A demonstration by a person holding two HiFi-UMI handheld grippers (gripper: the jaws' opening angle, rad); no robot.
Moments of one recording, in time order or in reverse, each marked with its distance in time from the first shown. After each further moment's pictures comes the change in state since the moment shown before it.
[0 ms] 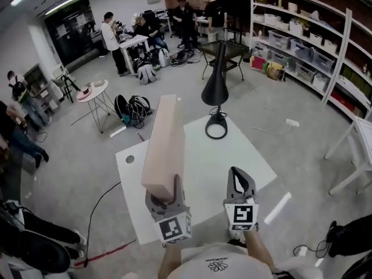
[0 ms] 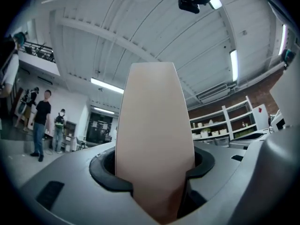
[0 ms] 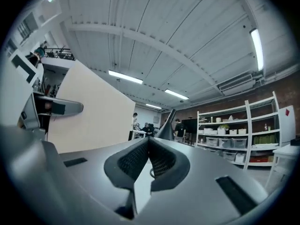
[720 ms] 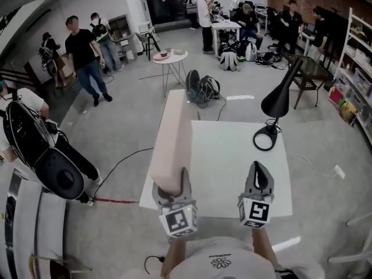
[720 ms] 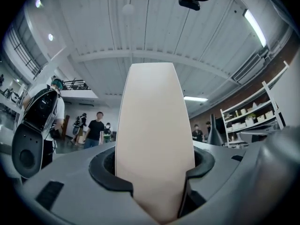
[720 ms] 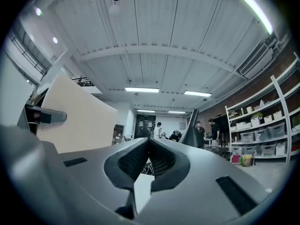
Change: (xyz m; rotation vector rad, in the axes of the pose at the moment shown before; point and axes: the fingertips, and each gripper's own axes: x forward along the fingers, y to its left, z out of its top) left arm -0.050 0.005 0.014 0.137 0.004 0.536; right arm 0.068 -0.022 0.014 0.121 -0.128 0.352
